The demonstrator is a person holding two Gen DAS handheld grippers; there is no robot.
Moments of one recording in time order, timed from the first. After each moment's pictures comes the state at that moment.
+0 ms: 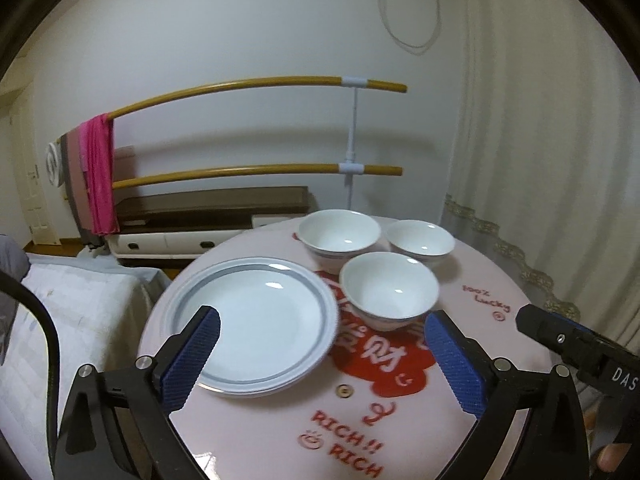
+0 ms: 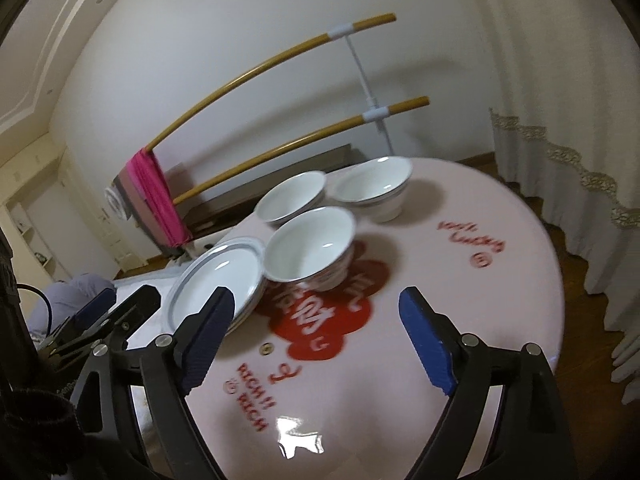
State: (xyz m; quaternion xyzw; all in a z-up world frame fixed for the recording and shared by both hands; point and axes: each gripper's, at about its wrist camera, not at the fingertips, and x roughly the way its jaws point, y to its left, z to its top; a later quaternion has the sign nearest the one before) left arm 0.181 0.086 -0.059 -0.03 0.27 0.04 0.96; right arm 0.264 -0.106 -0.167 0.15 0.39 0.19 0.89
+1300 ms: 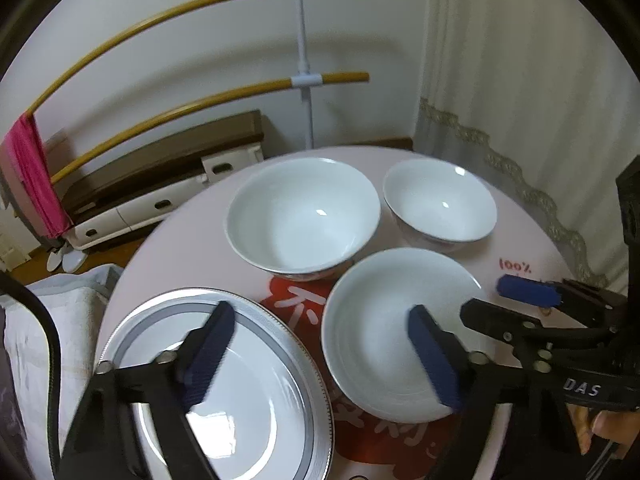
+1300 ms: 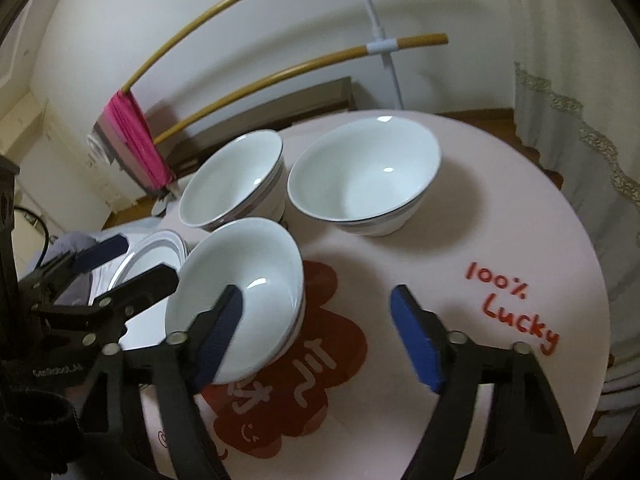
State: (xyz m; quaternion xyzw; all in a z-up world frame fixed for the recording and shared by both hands) left arm 0.404 0.099 -0.057 0.04 0.44 -0.03 0.90; right arm 0.415 -0.060 -0.240 0.09 0.52 0.23 0.81
